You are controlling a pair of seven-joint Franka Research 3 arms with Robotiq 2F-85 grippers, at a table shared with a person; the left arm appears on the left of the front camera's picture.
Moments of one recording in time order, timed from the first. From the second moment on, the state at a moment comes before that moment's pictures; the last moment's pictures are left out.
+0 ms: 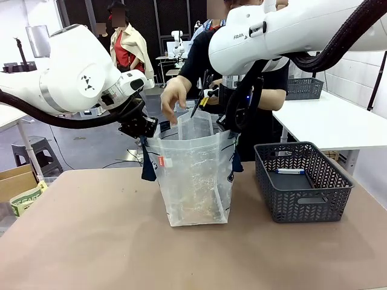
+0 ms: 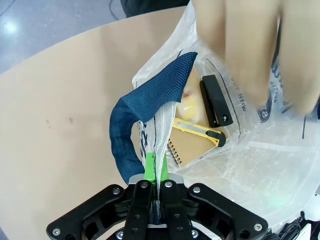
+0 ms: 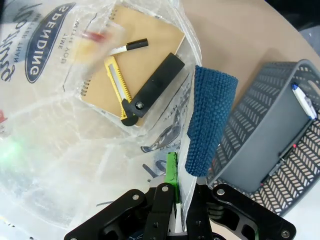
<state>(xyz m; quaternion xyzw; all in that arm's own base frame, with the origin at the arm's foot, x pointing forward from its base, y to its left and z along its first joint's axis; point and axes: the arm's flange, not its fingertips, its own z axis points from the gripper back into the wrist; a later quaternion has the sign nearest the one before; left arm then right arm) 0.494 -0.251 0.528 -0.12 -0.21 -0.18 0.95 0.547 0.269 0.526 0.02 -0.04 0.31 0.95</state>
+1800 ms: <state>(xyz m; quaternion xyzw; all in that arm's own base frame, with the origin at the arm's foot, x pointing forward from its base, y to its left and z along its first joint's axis) 0.494 -0.251 0.528 -0.12 -0.21 -0.18 0.95 0.547 0.269 0.526 0.02 -0.04 0.31 0.95</state>
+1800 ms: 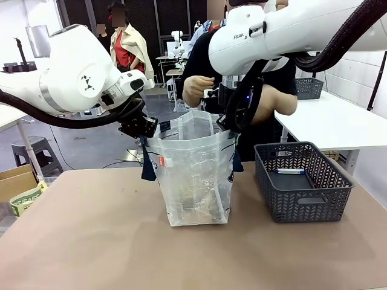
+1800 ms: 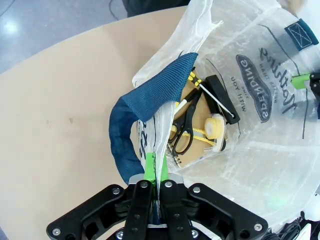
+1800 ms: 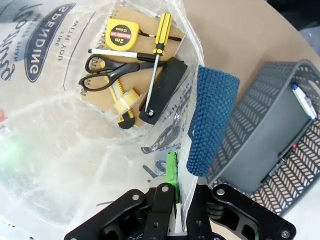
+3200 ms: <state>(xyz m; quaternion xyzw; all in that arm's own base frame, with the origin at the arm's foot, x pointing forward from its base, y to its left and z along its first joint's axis) 0.494 -0.251 0.528 -0.12 -0.21 -0.18 0.95 0.547 0.269 0.526 0.02 -0.04 0.31 0.95</state>
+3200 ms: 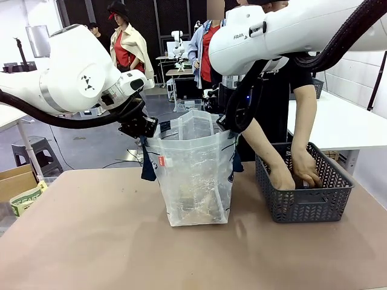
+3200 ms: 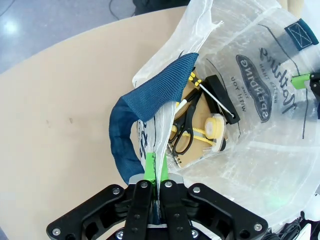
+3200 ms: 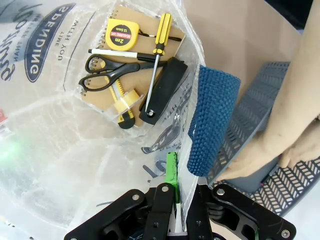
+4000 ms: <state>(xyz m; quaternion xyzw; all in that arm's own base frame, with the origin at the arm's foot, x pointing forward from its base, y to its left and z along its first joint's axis) 0.494 -0.251 0.528 -0.12 -0.21 -0.18 0.95 0.547 0.269 0.526 0.02 -0.04 0.31 0.95</state>
